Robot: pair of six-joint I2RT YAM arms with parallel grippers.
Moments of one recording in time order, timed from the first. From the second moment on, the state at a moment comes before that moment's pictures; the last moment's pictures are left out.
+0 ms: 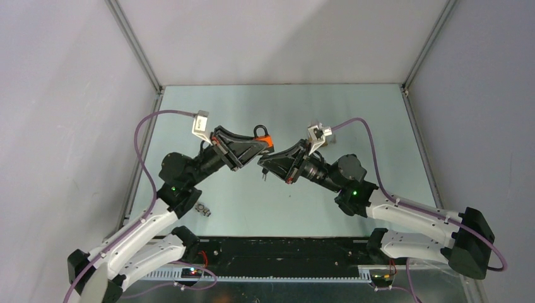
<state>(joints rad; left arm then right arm) -0.66 0.80 0.69 0.54 0.40 -0.87 1.01 1.07 0.73 0.66 -0.18 0.65</state>
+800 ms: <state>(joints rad) -0.71 0.71 0.55 0.46 0.33 -0.75 0.91 1.07 0.60 0.70 -0.48 0.59</state>
